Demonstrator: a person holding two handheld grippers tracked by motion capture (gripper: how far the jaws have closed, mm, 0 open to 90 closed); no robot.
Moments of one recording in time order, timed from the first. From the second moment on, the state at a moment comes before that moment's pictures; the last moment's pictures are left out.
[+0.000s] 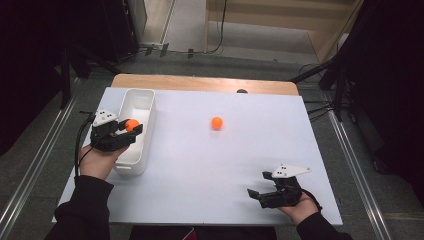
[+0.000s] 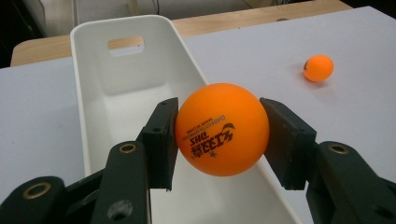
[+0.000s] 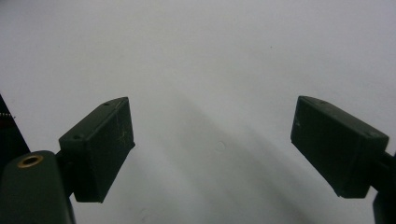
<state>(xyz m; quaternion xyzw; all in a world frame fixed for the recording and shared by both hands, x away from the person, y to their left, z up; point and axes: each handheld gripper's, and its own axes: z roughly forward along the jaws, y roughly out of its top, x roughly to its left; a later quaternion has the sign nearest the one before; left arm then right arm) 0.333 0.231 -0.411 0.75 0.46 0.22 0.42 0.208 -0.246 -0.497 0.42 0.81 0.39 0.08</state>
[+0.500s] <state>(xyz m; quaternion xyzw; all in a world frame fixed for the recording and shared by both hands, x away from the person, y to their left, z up) 0.335 0.235 -0.416 0.75 0.47 0.22 0.41 0.208 -0.246 -0.497 0.42 0.81 0.39 0.08</state>
